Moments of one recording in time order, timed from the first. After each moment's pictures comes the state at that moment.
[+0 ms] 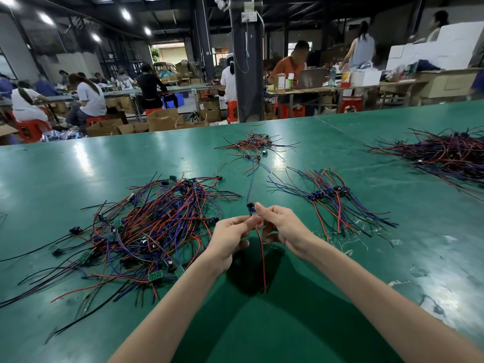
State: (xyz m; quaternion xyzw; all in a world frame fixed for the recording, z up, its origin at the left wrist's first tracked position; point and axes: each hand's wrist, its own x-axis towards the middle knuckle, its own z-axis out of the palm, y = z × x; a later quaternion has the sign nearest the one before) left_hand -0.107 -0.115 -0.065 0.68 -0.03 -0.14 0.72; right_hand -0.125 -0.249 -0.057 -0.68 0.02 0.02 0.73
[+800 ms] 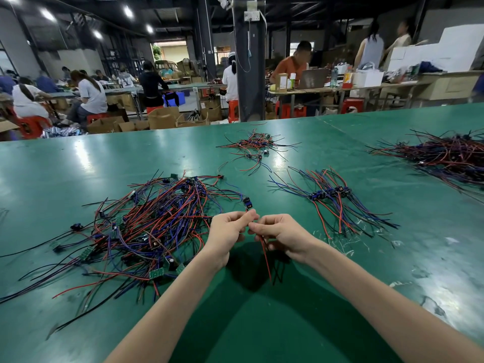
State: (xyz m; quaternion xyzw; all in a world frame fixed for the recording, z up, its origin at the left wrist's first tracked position) left_hand -0.102 -0.109 -0.065 0.69 -0.06 -0.08 0.72; right_hand -0.130 -0.246 -0.064 -0.68 -0.01 0.08 0.73
